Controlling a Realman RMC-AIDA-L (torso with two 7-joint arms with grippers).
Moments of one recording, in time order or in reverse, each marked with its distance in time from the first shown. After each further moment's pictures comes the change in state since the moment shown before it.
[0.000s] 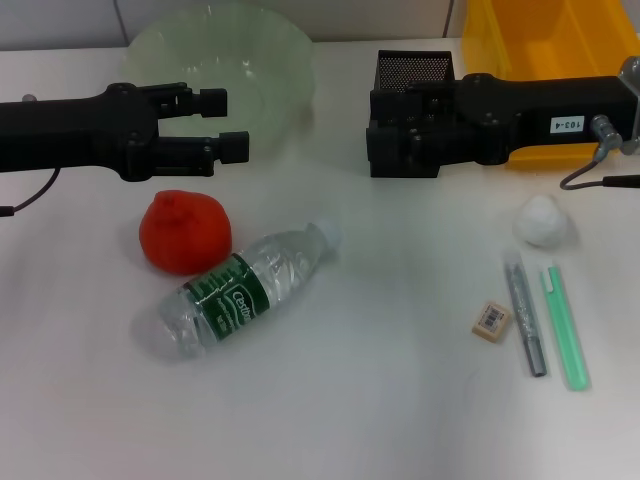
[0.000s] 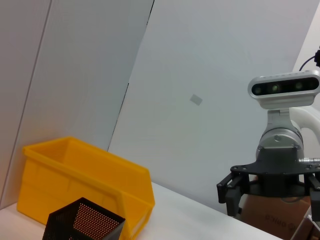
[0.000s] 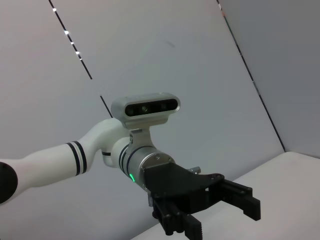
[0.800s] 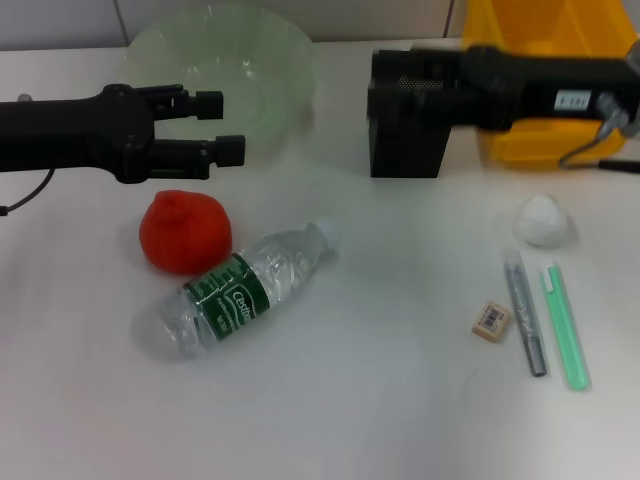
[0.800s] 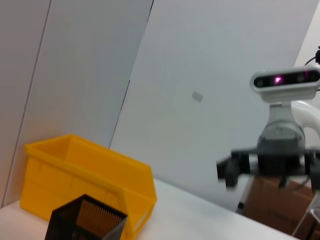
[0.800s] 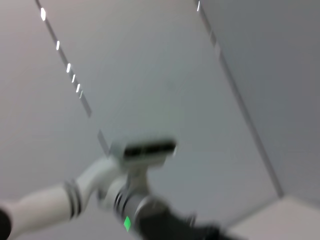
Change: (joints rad) left arm 0.004 0.001 0.000 0.032 0.022 0.003 -0.016; right arm -0.008 0.025 0.072 0.003 0.046 -0.004 -0.030
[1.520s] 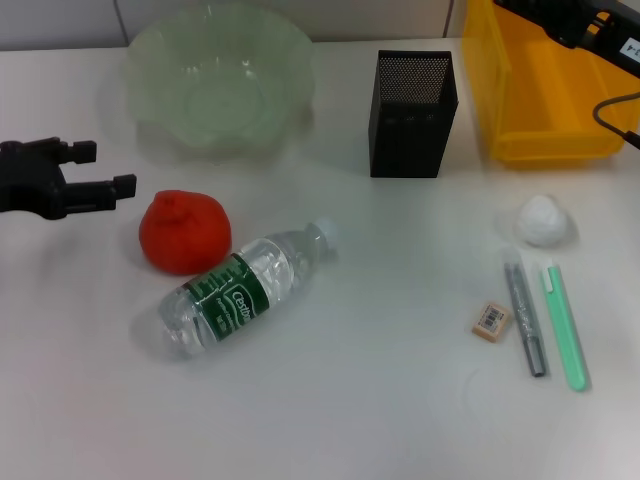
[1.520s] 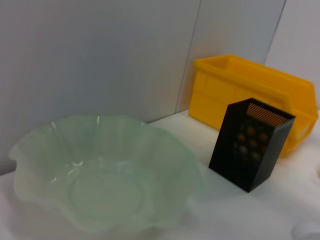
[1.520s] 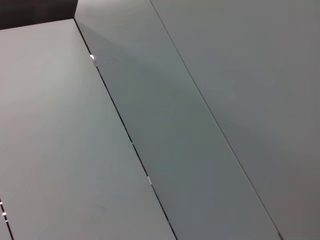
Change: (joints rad) left arm 0.150 0.000 -0.012 0.049 0.142 -0.332 0.066; right arm -0.054 0.025 0.226 0.206 0.159 0.059 -0.231
